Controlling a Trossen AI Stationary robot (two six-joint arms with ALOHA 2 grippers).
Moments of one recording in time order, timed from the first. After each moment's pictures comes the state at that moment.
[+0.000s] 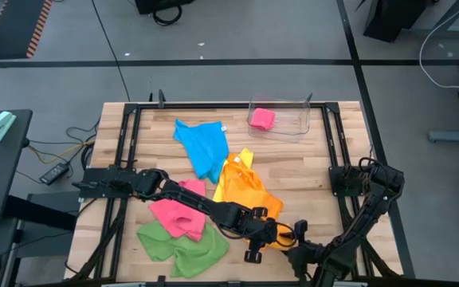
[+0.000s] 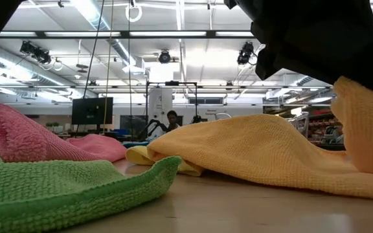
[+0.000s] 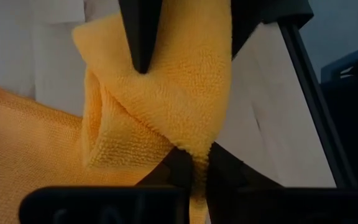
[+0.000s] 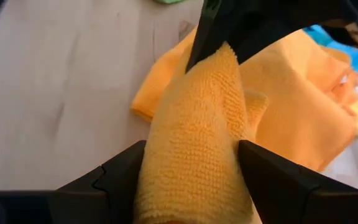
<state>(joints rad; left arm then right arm) -0.38 2.42 2.12 -0.58 -0.02 -0.20 1.05 1.92 1.15 -0.68 0.87 0.84</state>
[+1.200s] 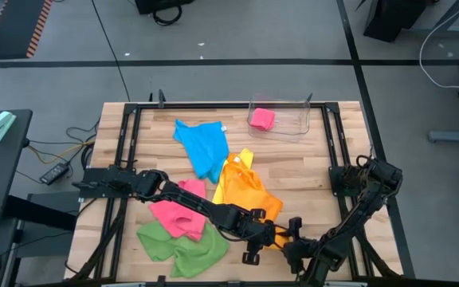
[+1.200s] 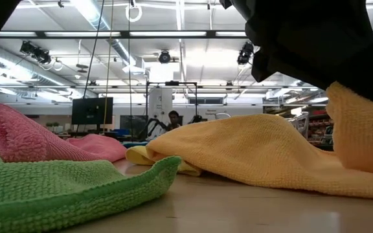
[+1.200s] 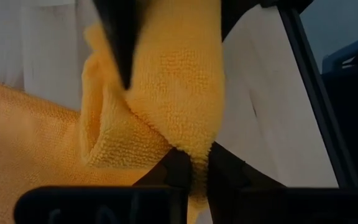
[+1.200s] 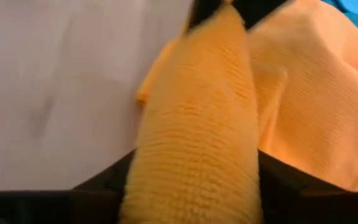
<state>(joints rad) -0.39 2.42 2.12 -0.60 -0.02 -0.20 0.99 1.90 1.03 -0.46 0.80 0.73</state>
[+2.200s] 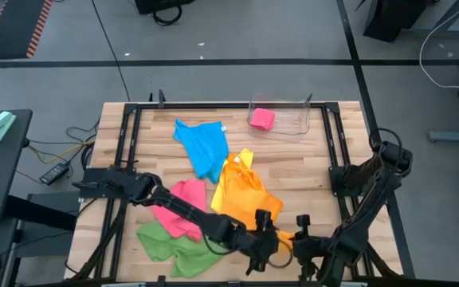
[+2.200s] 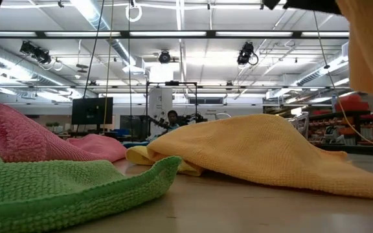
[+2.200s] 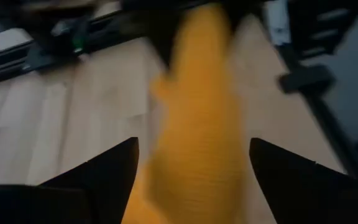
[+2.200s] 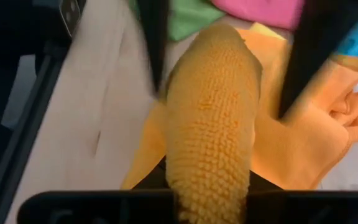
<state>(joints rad) -0.46 2.37 2.12 -0.42 -0.42 -0.04 1.02 1.69 1.11 -0.65 0.75 0.75</state>
